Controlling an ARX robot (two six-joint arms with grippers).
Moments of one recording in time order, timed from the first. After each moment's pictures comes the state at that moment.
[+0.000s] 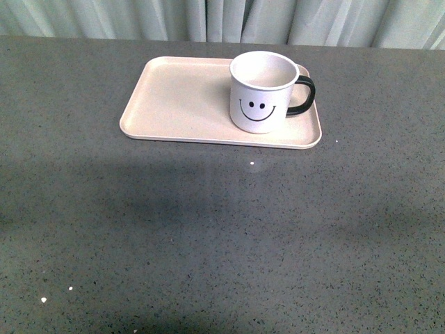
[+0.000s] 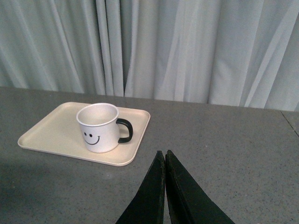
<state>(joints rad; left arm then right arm) 0.00 0.02 0.01 0.00 0.00 -0.01 0.00 0.01 0.02 0.00 0.00 -0.01</state>
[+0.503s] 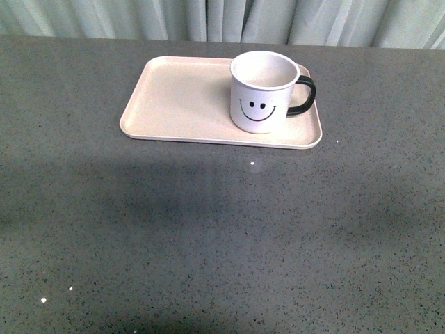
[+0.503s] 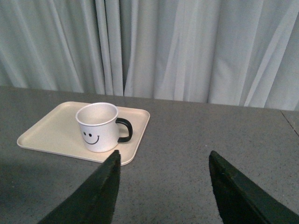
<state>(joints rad) 0.00 0.02 0.01 0.00 0.00 -0.01 0.00 0.01 0.02 0.00 0.00 -0.01</state>
